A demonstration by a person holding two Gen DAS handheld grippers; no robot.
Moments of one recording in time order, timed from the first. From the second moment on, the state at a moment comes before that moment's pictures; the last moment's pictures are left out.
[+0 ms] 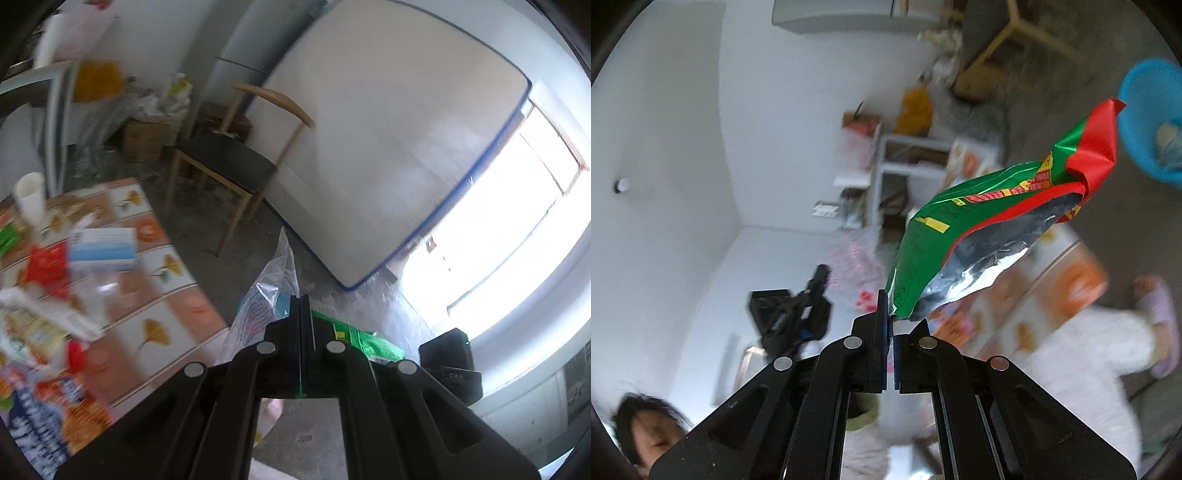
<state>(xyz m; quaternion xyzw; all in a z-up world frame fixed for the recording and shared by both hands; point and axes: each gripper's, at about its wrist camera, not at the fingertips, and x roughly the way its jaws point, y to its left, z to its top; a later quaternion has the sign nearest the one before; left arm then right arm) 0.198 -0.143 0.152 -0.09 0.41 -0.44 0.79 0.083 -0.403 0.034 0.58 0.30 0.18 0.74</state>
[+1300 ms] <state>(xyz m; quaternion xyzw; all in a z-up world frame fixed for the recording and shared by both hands) 0.326 -0.492 -0.147 0.01 0.64 -0.37 0.68 0.150 -0.529 -0.195 0.21 0.51 -0.24 0.80</state>
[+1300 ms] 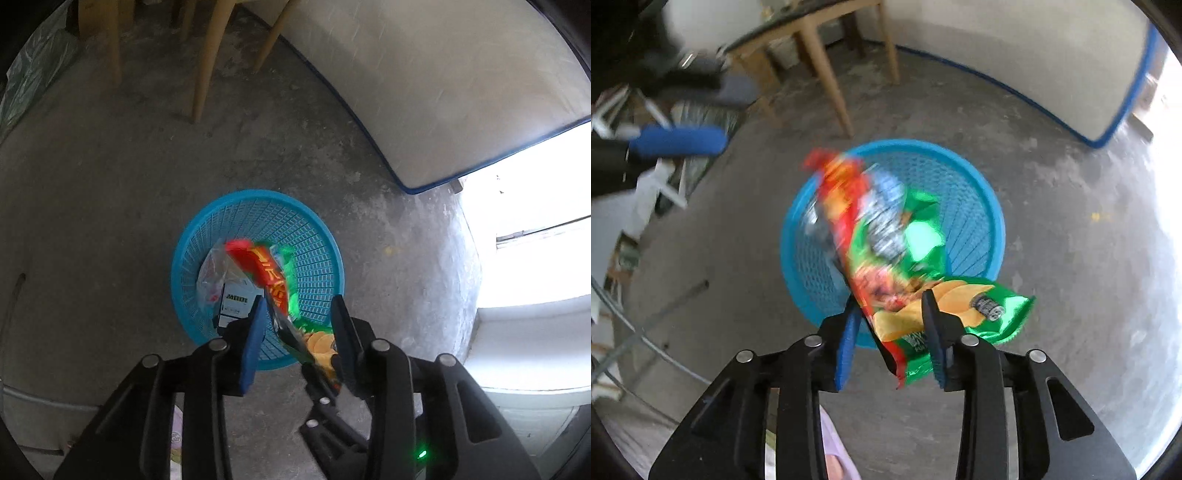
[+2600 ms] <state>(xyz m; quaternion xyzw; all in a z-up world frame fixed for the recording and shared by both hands) 0.160 -0.149 0.068 -0.06 0.39 -0.42 0.82 0.132 -0.497 -0.075 0.22 0.42 -0.23 0.85</state>
